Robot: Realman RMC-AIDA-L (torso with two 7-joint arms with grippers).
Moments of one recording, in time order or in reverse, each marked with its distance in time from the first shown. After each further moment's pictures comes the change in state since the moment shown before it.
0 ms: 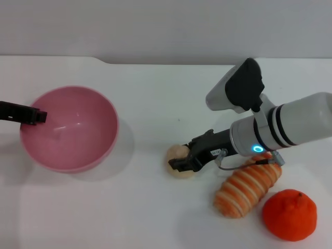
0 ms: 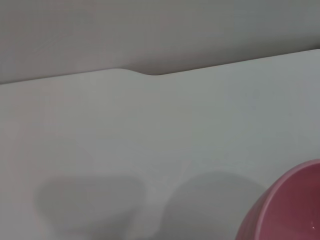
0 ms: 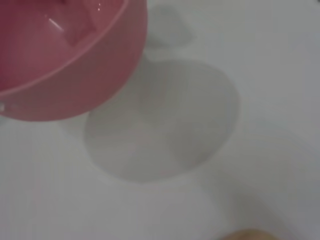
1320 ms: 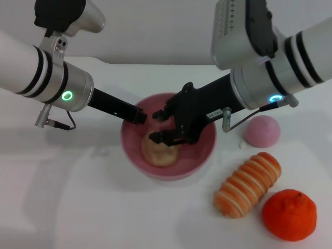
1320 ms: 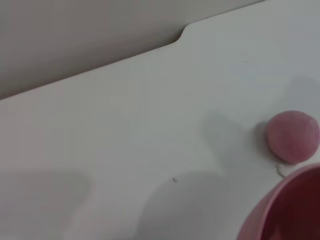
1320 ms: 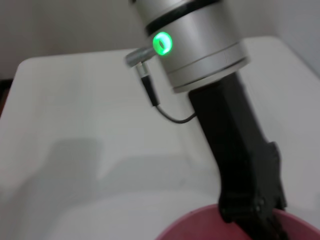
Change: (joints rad) left arm -0.261 -0.012 0.280 -0.298 -0.147 -0.143 -0.053; right arm 0.029 -0.001 0.236 -0.466 -0.140 -0.480 -0.116
